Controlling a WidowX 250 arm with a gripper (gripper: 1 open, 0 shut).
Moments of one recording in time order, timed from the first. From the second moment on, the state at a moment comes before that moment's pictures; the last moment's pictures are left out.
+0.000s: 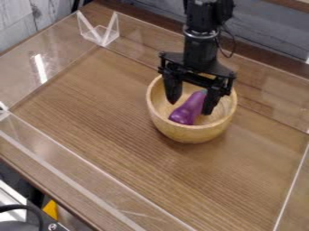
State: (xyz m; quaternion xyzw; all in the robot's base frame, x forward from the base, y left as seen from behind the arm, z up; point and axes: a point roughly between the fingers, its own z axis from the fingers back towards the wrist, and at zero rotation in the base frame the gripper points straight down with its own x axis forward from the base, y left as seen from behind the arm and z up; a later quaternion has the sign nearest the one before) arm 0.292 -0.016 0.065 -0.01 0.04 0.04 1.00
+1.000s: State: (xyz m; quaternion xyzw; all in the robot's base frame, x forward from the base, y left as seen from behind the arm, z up) arm 0.296 -0.019 0.057 -0.03 0.04 0.01 1.00
